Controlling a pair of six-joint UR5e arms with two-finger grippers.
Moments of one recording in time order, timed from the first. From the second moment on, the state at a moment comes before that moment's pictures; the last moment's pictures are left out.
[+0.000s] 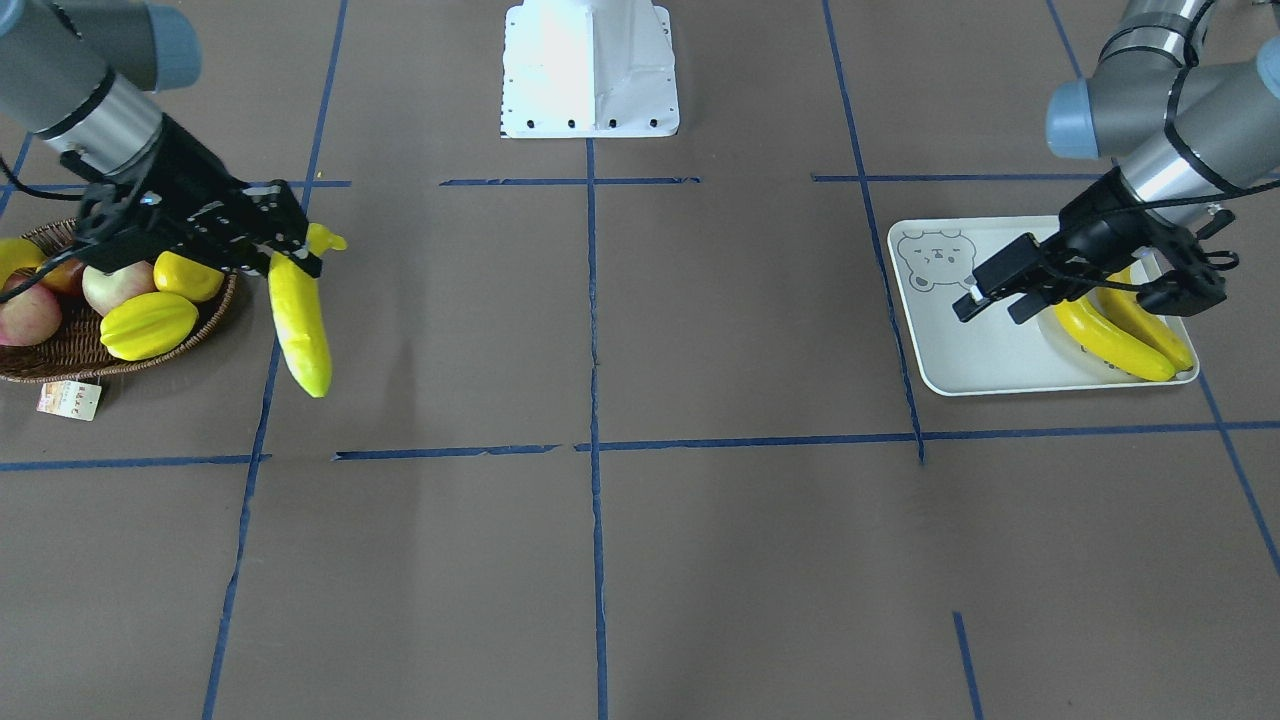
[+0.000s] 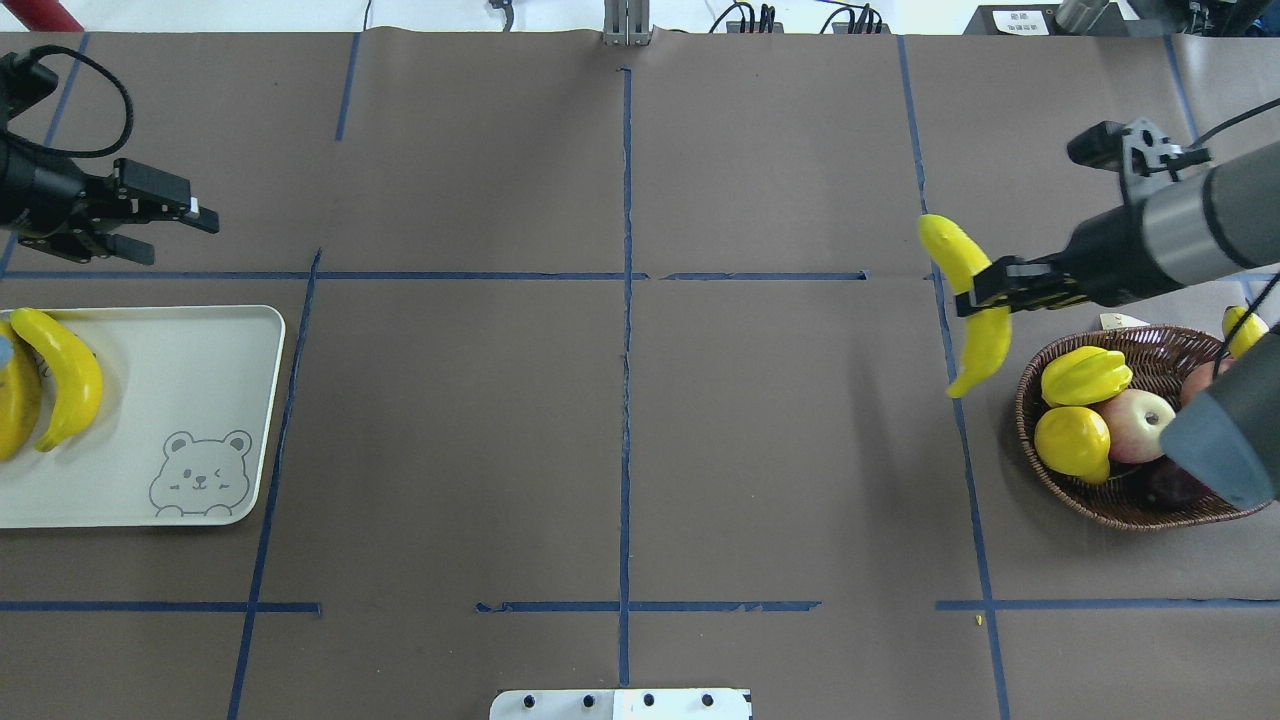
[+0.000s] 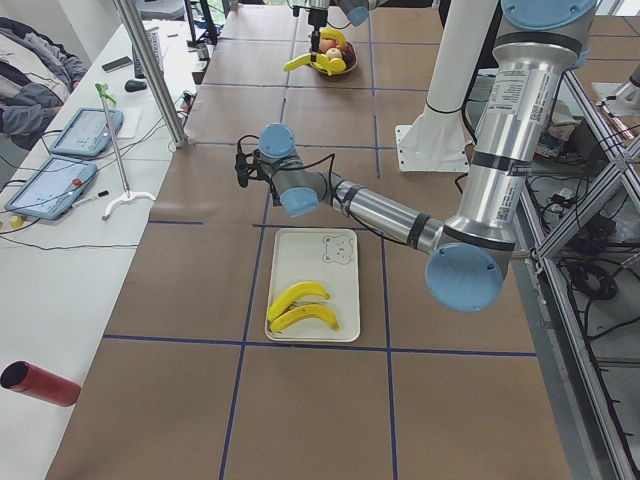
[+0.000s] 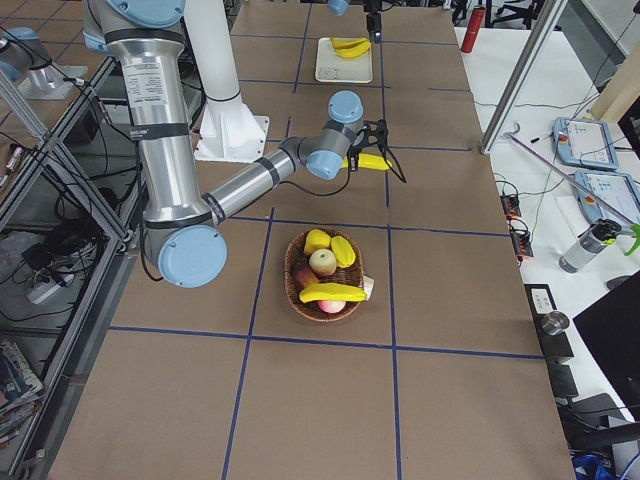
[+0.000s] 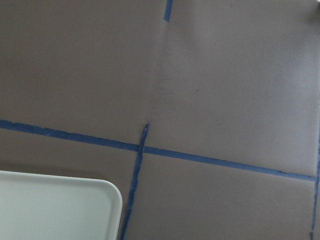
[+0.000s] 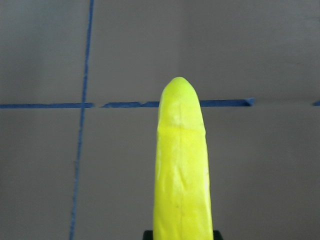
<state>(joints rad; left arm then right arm) -1.05 -1.81 -1.71 -2.29 -2.38 -1.34 0.83 -1.36 1.94 -1.03 2.19 1.19</state>
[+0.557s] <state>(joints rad) -0.91 -2.01 -1.71 -2.29 -2.35 -1.66 0.59 -1.16 1.93 -0.99 1.91 1.43</state>
